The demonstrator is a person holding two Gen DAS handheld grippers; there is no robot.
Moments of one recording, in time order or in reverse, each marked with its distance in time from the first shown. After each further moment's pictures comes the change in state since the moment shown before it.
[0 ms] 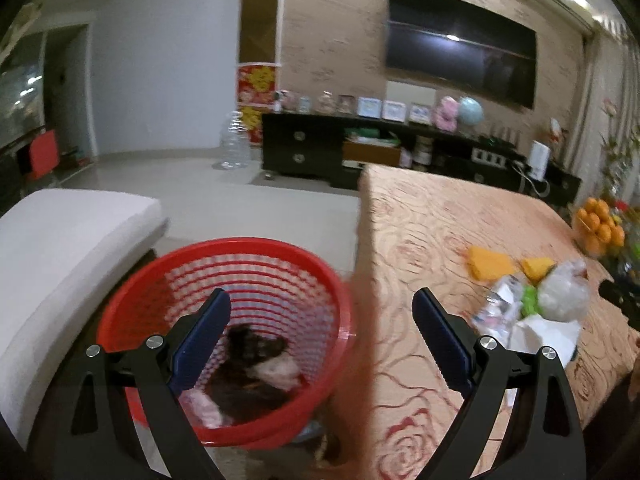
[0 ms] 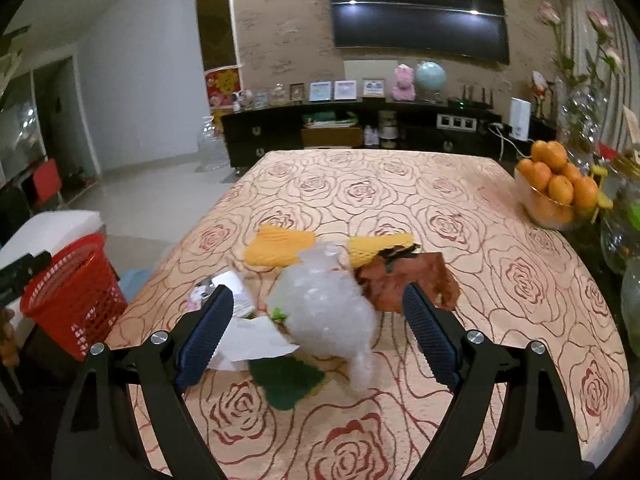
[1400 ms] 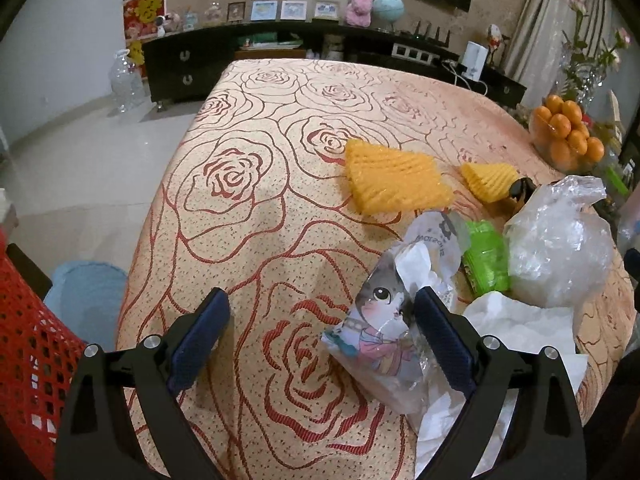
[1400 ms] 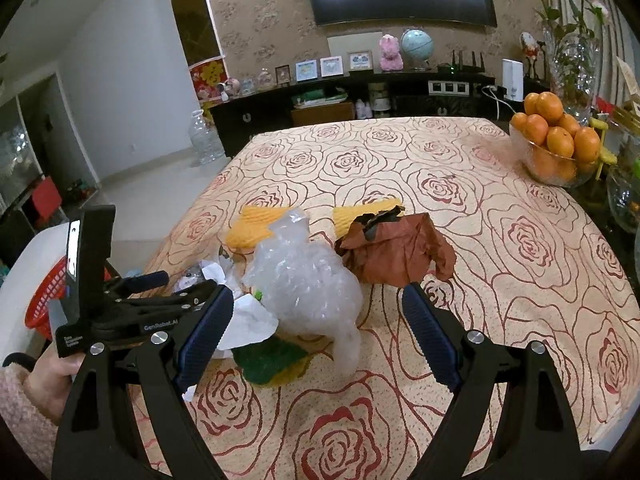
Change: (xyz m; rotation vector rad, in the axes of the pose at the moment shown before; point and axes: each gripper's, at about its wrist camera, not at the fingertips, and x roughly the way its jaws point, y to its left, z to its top) left arm 0.151 -0.148 -0.024 0.137 0.331 -0.243; right arm 0.011 -0.025 -0.010 0.087 0.080 0.028
